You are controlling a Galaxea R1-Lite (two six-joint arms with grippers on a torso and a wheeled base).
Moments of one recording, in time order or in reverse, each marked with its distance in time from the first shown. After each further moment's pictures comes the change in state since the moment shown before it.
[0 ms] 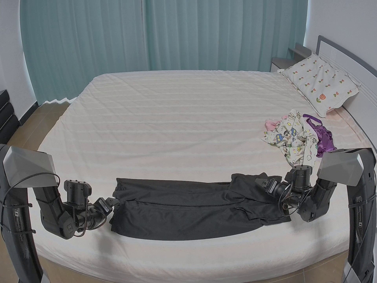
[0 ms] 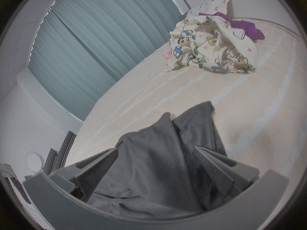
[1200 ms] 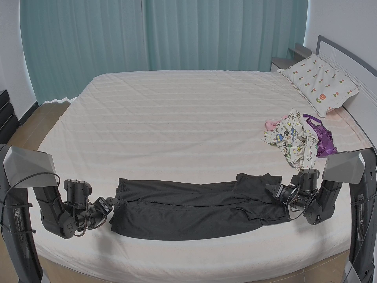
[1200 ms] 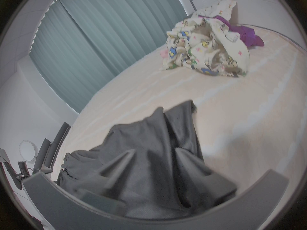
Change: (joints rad) left arm 0.001 0.001 -0.006 0.000 0.000 -0.002; right arm -0.053 0.008 0.079 -0.069 0.028 -0.119
